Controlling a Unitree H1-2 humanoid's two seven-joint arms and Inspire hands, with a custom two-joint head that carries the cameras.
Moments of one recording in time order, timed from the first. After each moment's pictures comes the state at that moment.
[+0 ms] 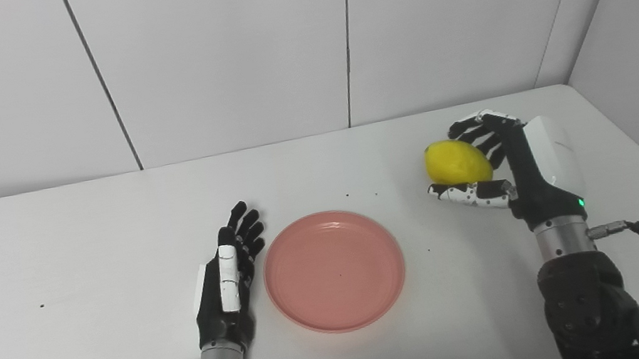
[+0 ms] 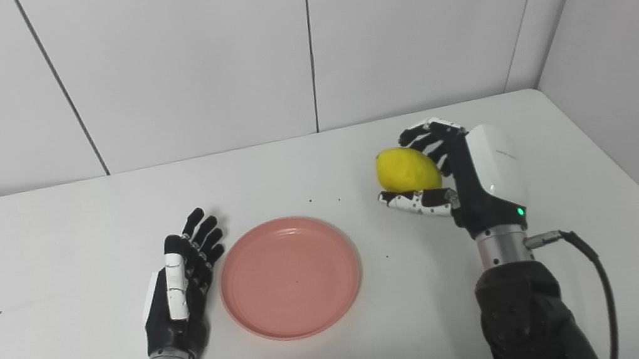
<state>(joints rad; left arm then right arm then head) -0.18 -0.15 -0.11 0.11 -0.06 0.00 -0.06 -0.16 -0.24 0.06 -0.44 -0.66 0.32 -0.05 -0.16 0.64</state>
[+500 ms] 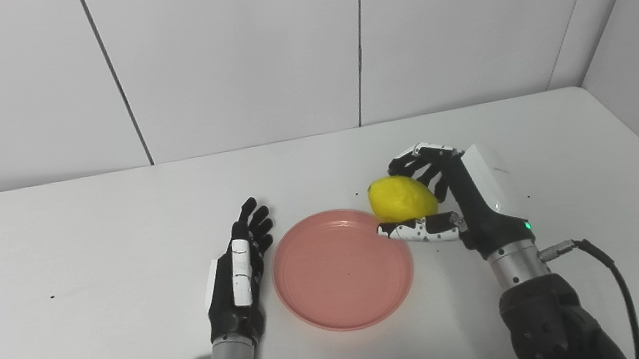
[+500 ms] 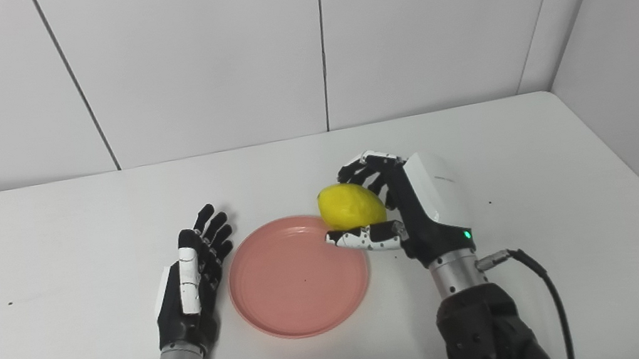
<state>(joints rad) -0.18 -0.15 -0.11 0.10 -0.05 0.00 -0.05 -0.16 -0.17 0.21 -0.43 -0.70 0.28 -0.01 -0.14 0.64</state>
